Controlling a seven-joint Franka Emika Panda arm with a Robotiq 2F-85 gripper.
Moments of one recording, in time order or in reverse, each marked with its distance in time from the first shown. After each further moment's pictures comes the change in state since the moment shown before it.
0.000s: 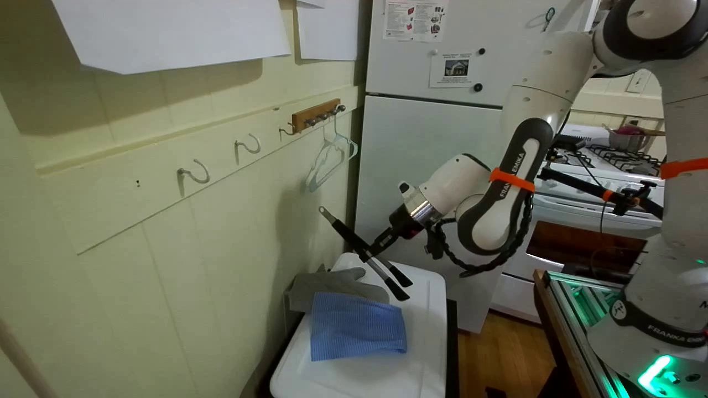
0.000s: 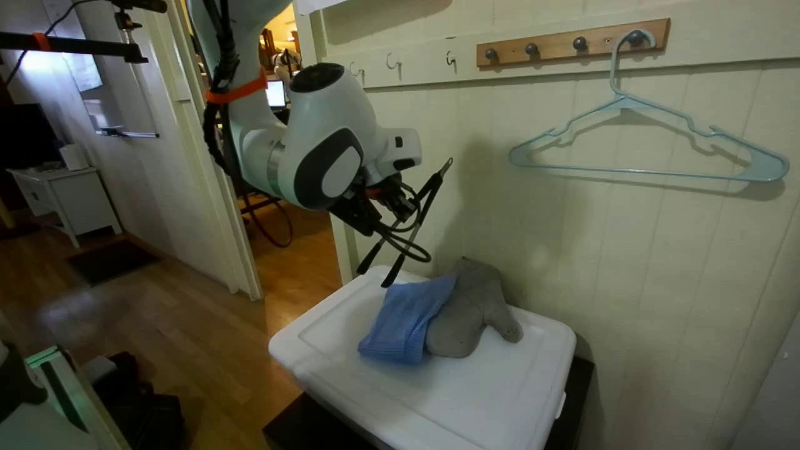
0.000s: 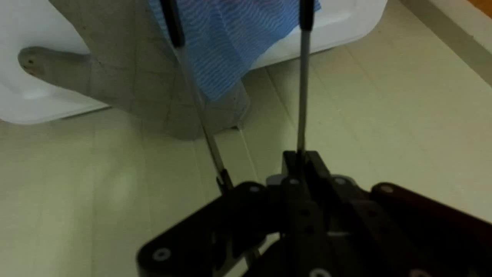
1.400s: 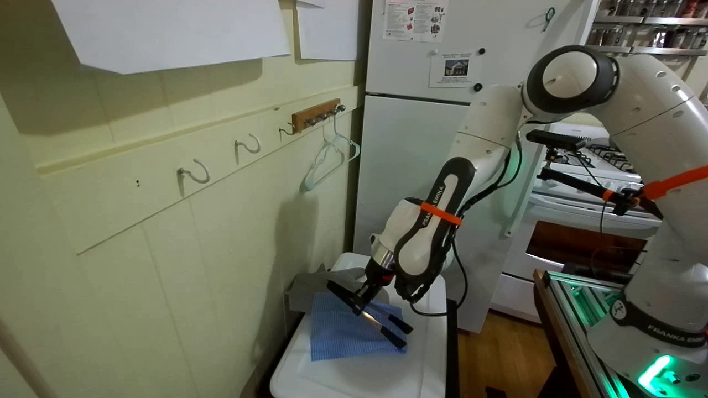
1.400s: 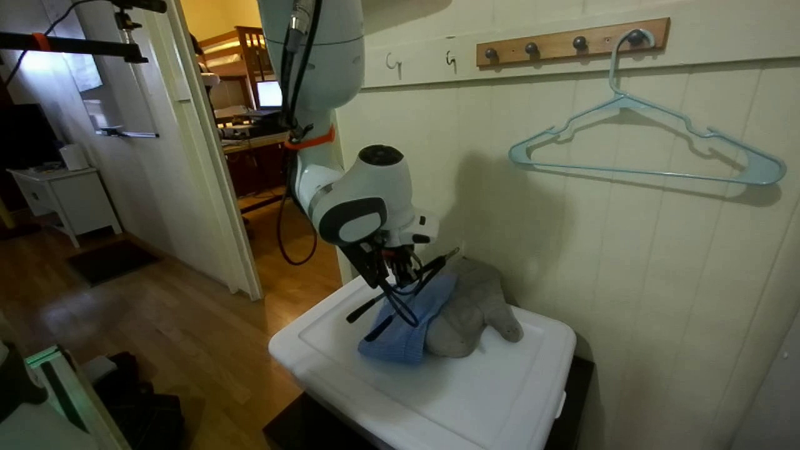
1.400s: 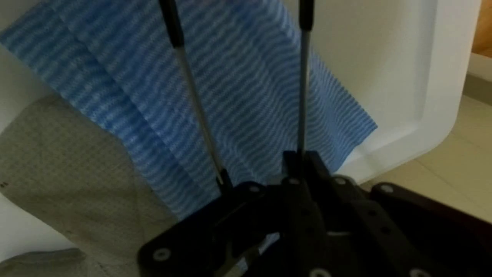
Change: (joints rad) arm 0.266 0.365 -0.145 0.340 0.466 -0.301 -0.239
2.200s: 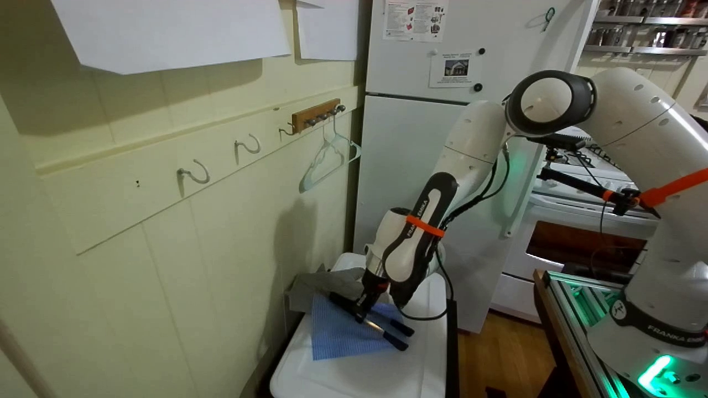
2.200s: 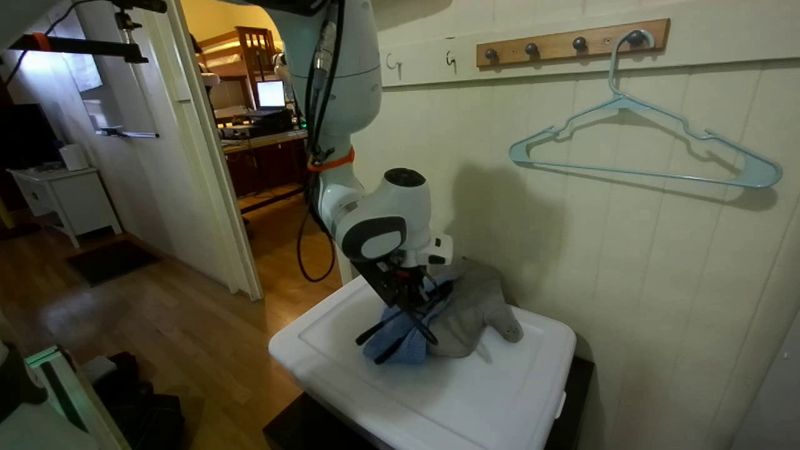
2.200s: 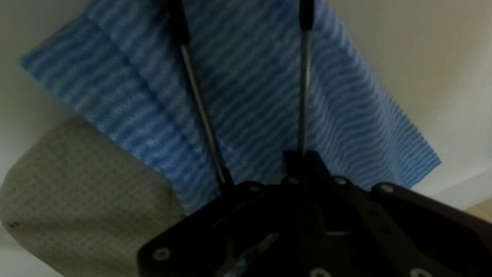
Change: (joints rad) arm 0.079 0.103 -0.112 0.144 0.006 -0.134 -0.036
